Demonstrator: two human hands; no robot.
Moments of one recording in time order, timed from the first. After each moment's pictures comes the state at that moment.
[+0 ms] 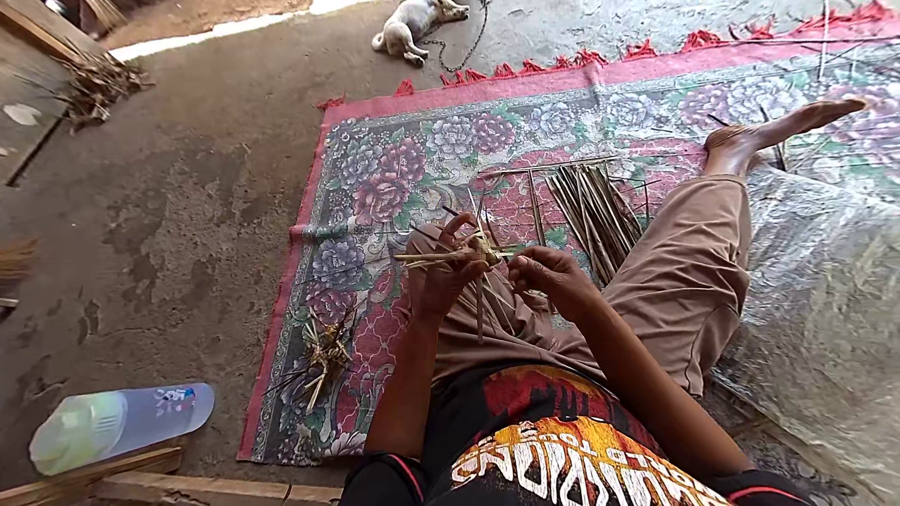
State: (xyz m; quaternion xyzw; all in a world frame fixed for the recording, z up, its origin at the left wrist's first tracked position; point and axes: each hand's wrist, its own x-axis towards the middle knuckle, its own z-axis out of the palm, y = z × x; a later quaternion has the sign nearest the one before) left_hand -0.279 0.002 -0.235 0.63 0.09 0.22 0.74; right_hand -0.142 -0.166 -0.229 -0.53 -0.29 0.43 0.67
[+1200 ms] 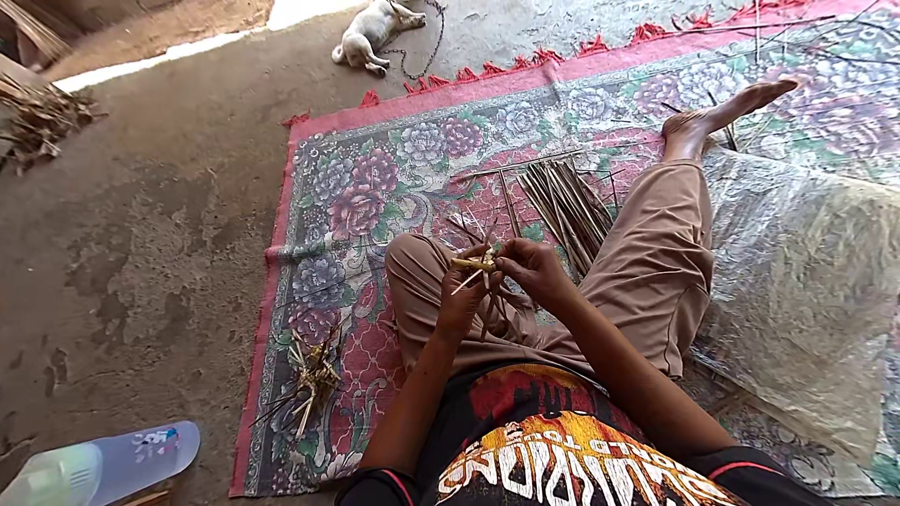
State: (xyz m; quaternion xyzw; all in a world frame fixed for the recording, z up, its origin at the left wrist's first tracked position) left_hand -0.263 -0.045 -0.252 0.54 0.18 0.23 0.79; right_hand -0.146 -0.159 -0.223 -0.68 -0.37 0.23 0.59
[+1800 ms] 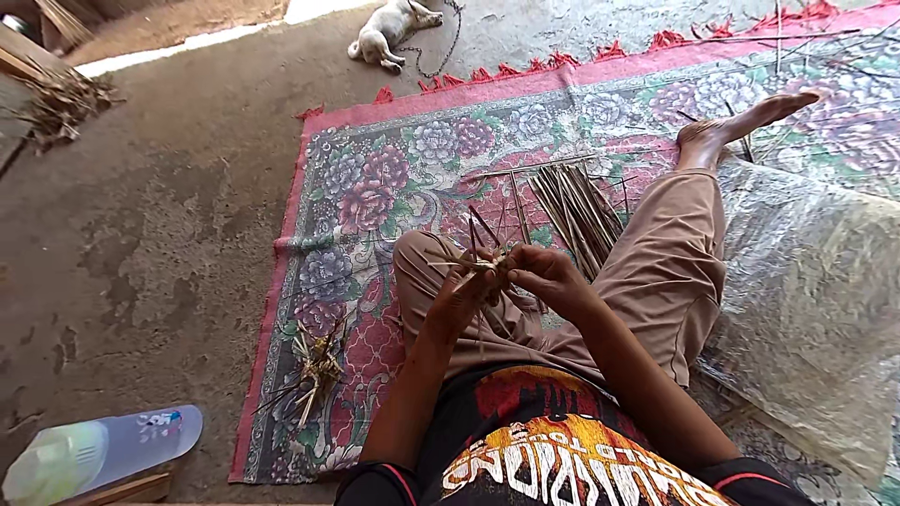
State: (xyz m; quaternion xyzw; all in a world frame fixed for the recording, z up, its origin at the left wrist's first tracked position) left_hand -0.270 -0.031 -0.232 0.43 0.10 0.11 0.89; right_hand -0.139 -0.171 -0.218 -0.55 -0.47 0.27 0.64
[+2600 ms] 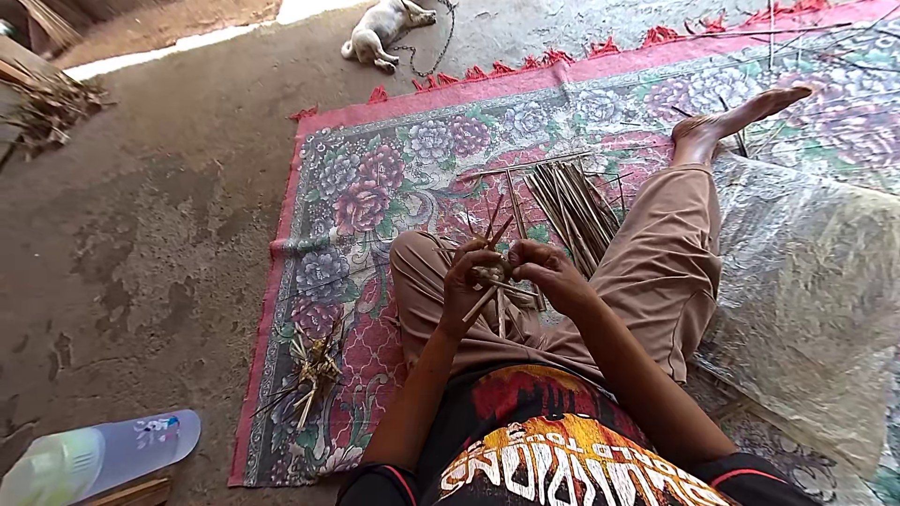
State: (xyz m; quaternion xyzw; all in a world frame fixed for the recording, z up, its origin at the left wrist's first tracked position) left_hand -0.257 -0.037 -0.264 0.69 0.05 0.34 0.64; right_hand -0.135 -0.170 -0.230 -0.58 -0.39 0.32 0.64
